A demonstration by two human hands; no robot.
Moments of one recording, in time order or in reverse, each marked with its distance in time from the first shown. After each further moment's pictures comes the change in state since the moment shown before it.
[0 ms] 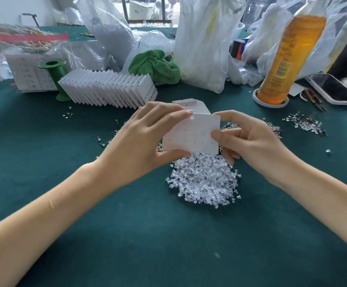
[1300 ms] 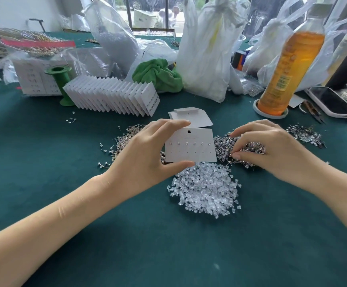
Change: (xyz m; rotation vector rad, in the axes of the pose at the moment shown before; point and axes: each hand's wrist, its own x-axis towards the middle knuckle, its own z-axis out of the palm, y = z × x) left_hand -0.007 0.007 0.009 -0.239 -0.017 -0.258; right_hand -0.001 0.005 -0.048 -0.911 -0.025 -0.178
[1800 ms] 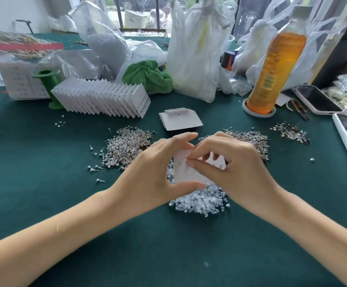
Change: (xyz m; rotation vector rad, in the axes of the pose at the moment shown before) left_hand -0.007 0.027 0.014 -0.125 -0.075 0.030; right_hand -0.009 -0.067 0.029 0.284 0.244 -0.167
